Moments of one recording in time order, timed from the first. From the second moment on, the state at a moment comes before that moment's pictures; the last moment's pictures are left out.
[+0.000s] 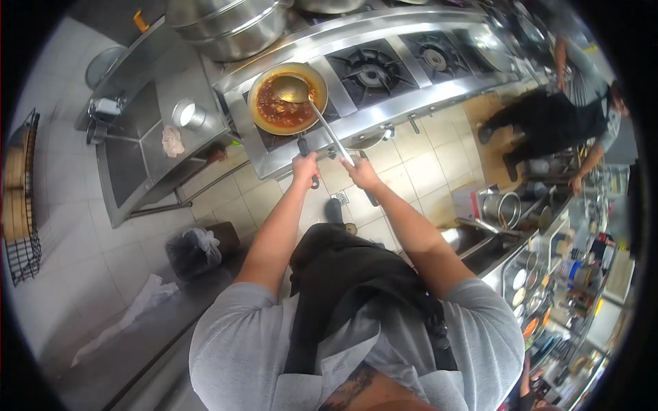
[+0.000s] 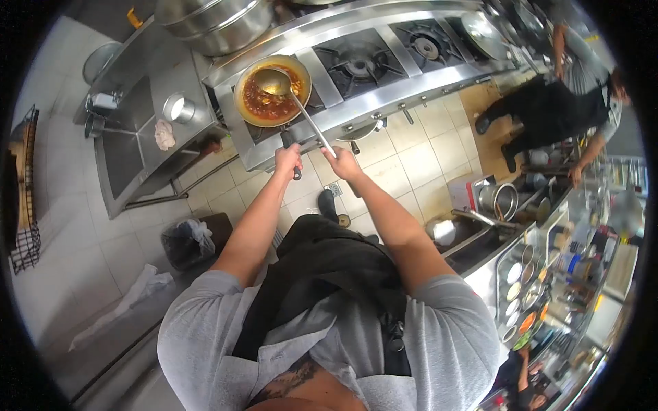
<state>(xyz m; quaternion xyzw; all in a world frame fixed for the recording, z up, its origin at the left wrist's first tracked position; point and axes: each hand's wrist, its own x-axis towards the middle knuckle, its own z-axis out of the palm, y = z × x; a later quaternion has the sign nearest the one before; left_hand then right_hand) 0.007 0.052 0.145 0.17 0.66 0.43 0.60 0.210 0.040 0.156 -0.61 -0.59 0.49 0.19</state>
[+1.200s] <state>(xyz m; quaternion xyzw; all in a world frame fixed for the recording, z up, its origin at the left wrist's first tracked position) 0.358 -0.314 0.300 0.42 0.45 0.10 0.78 0.496 -0.460 0.442 -0.57 -0.02 0.63 0.53</state>
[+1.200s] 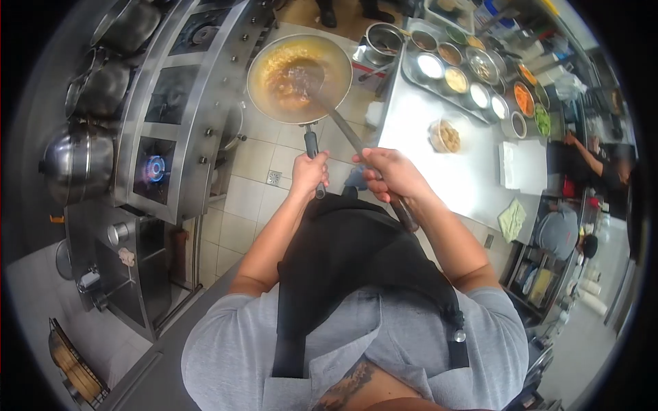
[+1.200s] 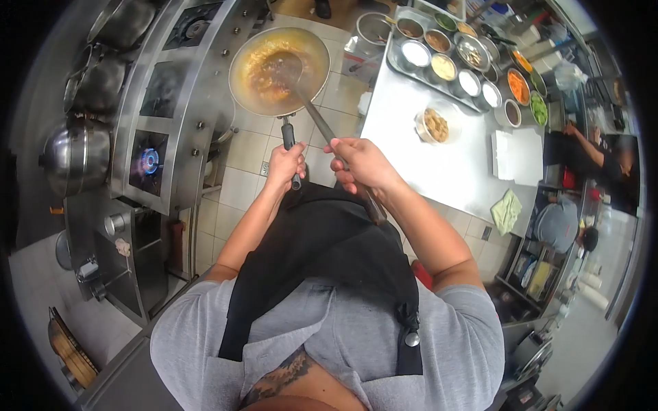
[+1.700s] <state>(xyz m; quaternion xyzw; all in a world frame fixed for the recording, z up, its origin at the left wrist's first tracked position) 0.362 -0.308 0.316 0.49 0.37 -0.03 0.79 0.499 -0.533 0.437 -0.85 -0.18 0.25 0.42</state>
